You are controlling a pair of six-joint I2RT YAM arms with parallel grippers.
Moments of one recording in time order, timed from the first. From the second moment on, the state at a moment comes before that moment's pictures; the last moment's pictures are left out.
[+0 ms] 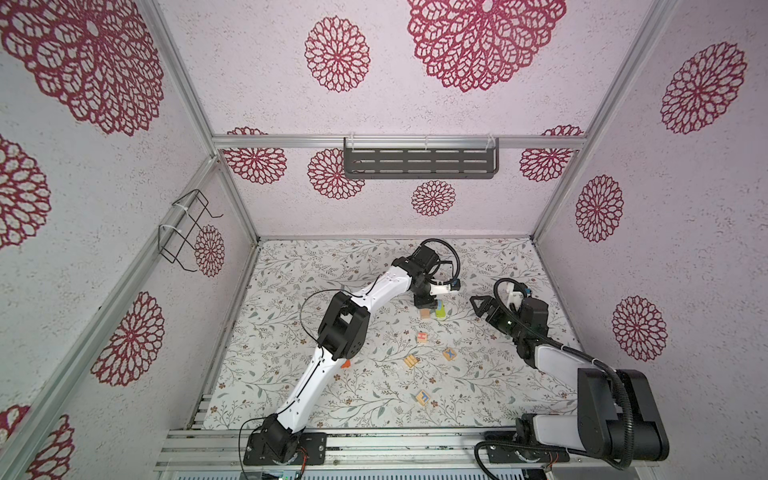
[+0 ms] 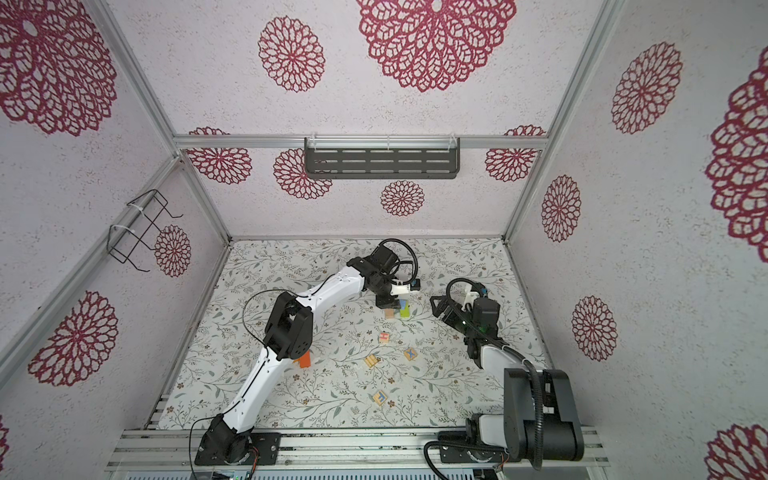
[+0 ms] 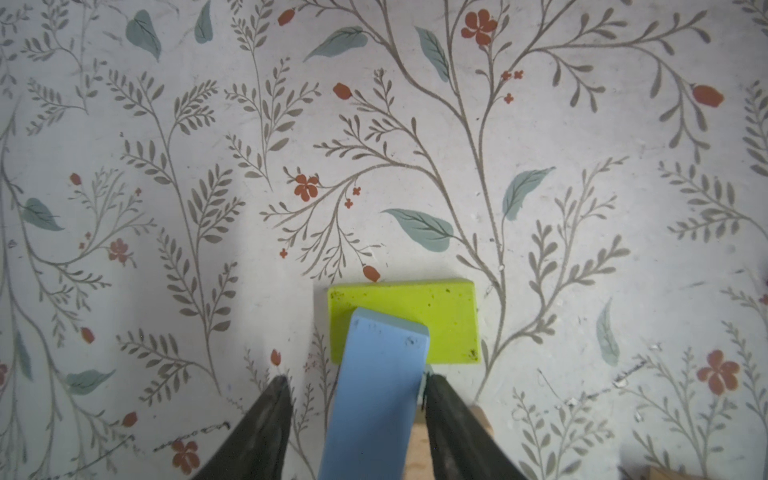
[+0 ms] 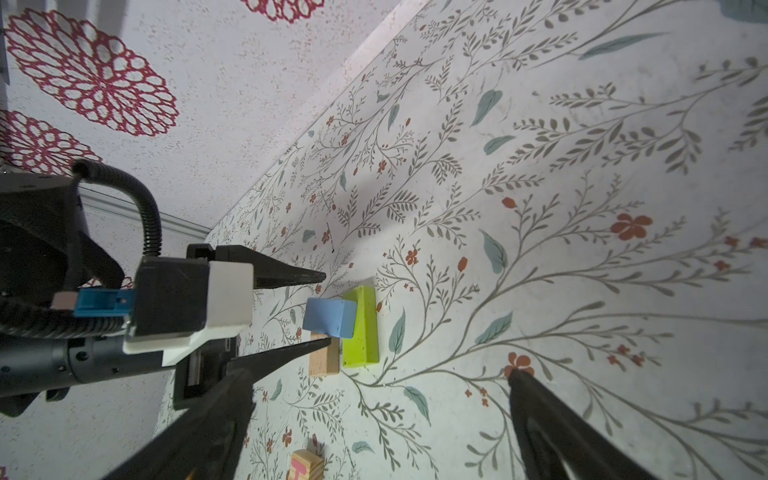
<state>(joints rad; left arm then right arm) -0.70 2.55 2.29 -0.83 0.27 0.86 0.00 1.32 0.45 0.38 -0.43 0.66</state>
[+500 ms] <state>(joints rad) -0.70 2.48 2.17 -0.81 0.20 0.85 0.00 1.24 0.46 0.27 -0.39 0.64</state>
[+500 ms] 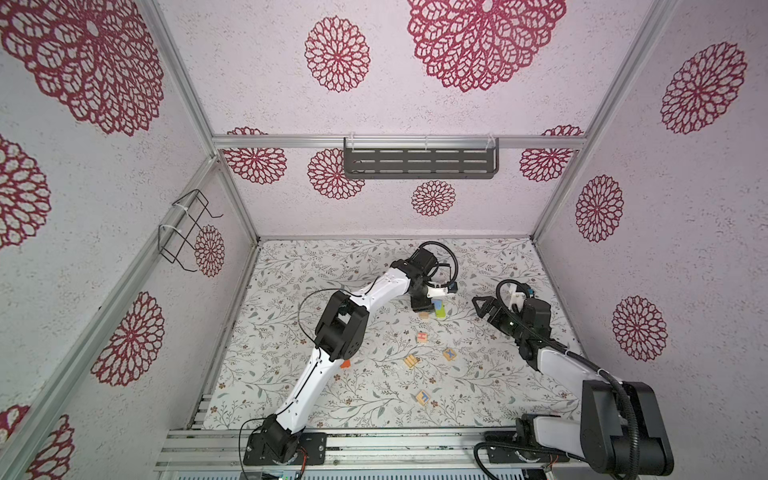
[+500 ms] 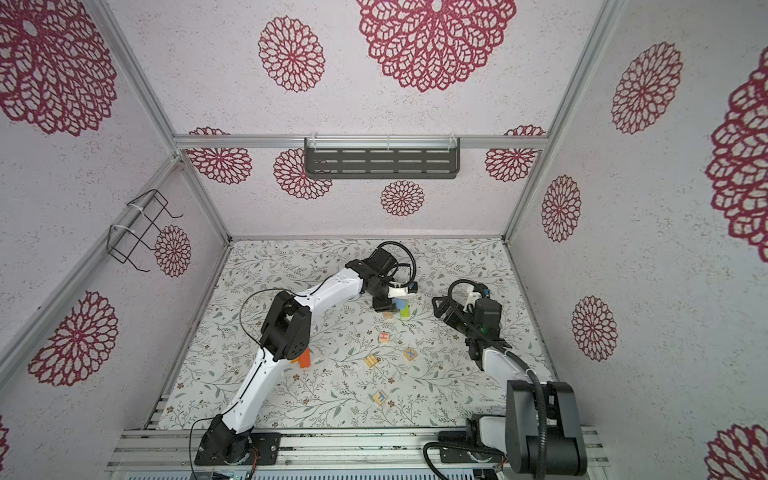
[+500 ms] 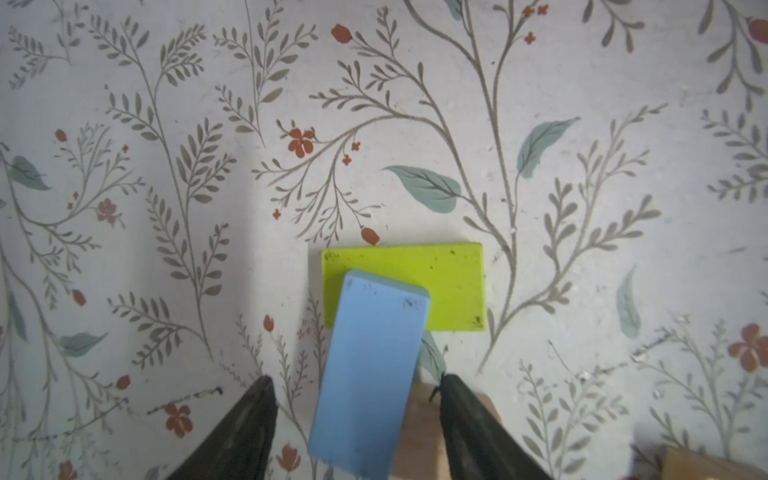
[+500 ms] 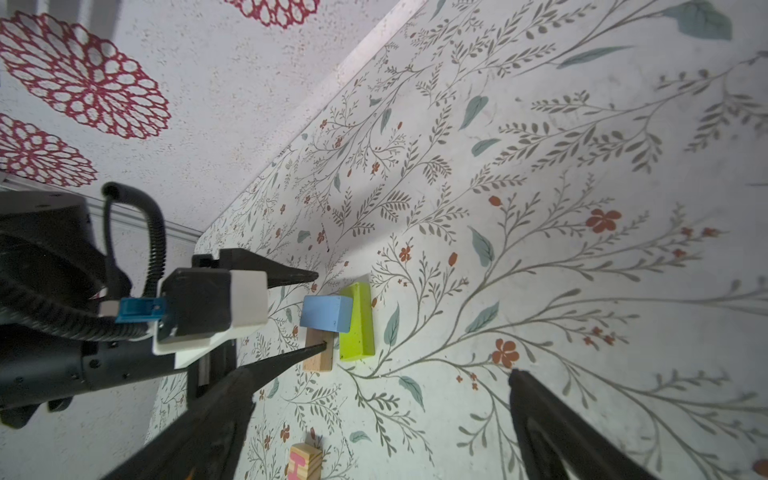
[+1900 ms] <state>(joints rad) -0.47 0.69 0.62 -0.50 -0.52 -0.60 1.04 1.75 1.27 -0.42 0.13 0.50</state>
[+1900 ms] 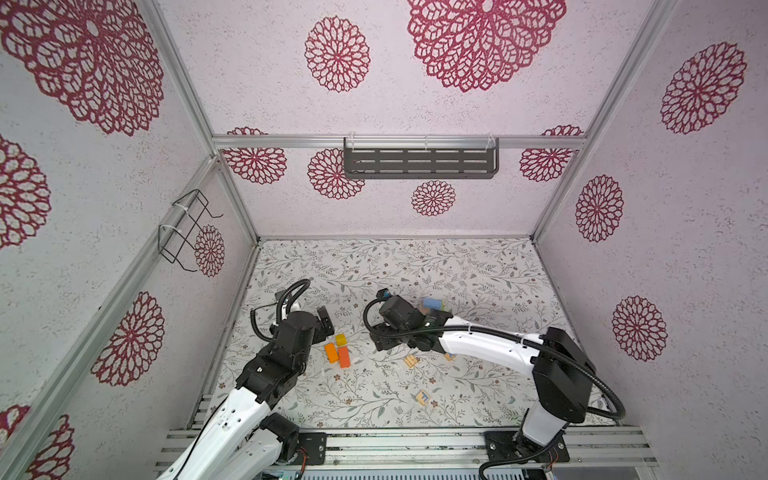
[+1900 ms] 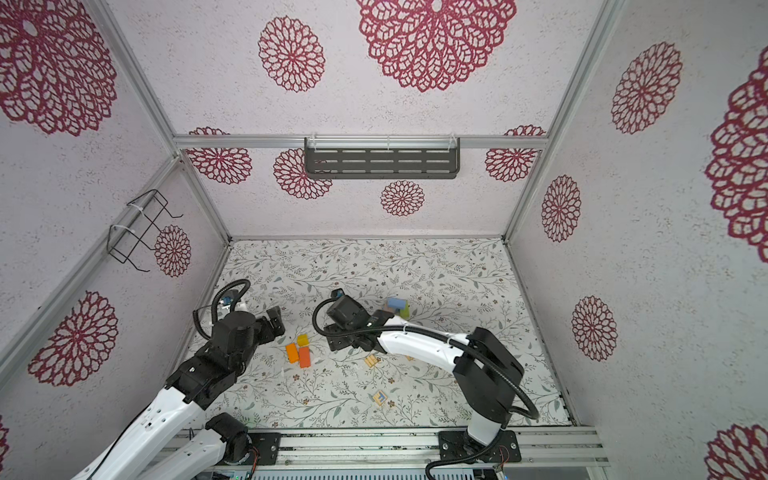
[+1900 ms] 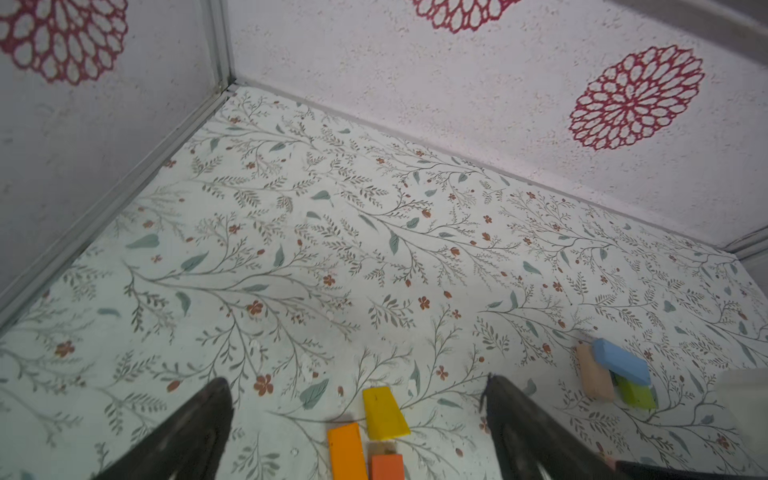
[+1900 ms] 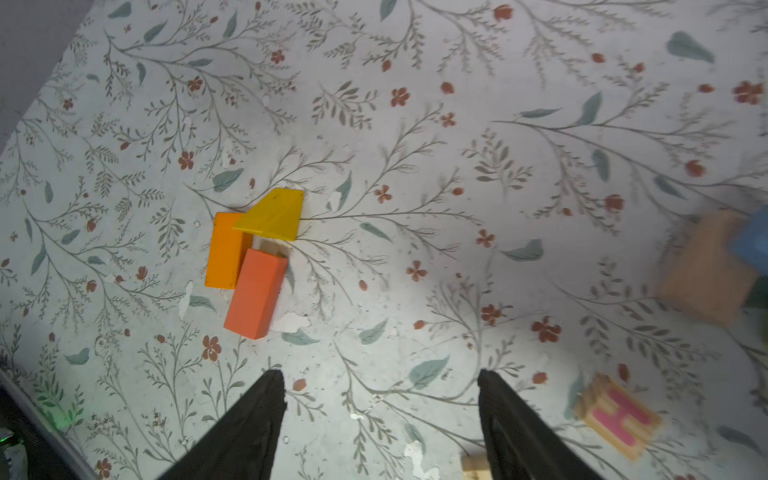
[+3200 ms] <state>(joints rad) -0.29 0.45 0.37 -0.50 -0.36 -0.83 1.19 2.17 1.61 -0.55 0.17 0.51</state>
